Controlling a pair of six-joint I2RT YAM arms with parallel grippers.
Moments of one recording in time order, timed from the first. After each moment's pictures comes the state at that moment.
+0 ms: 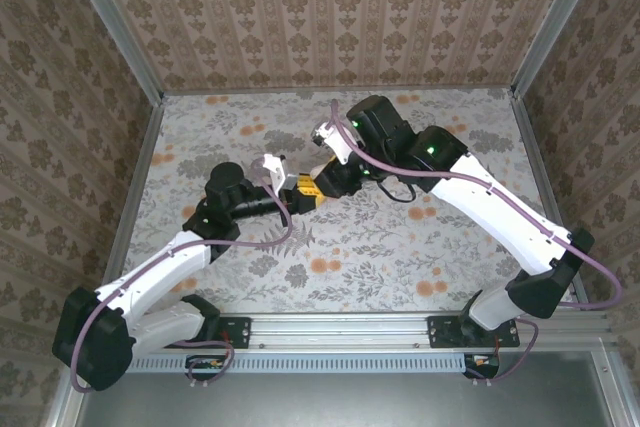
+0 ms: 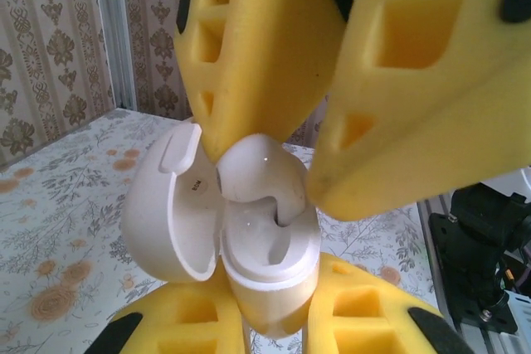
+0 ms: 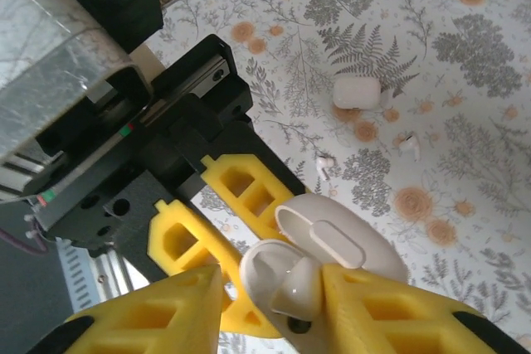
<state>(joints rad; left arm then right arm) -0.62 1.05 0.63 0.34 0.78 -0.04 0.78 1.50 1.72 -0.97 -0.27 0.00</state>
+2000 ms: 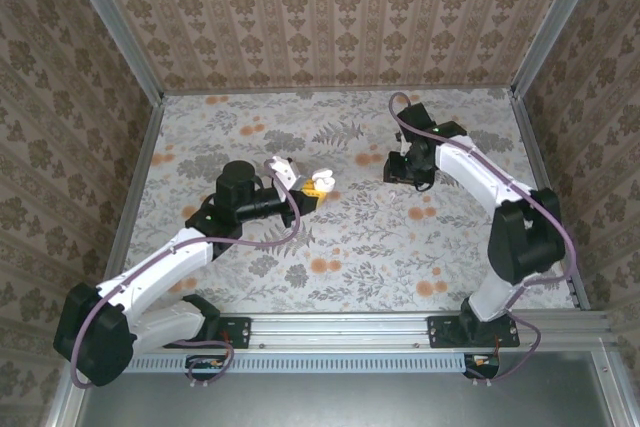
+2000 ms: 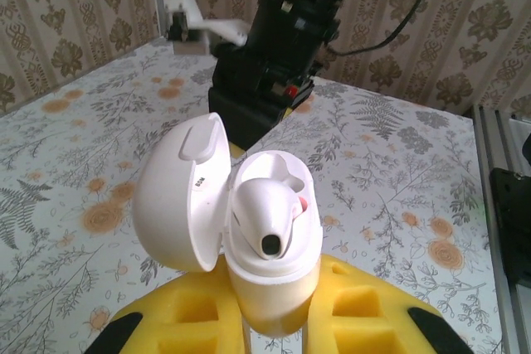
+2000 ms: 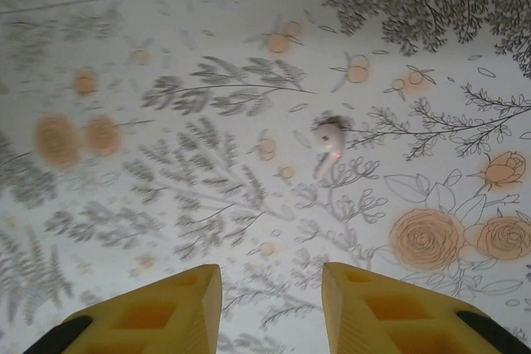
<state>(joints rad) -0.64 1.08 0.66 0.13 0.62 0.07 0.30 1.70 1.36 -0.92 -0.12 0.42</state>
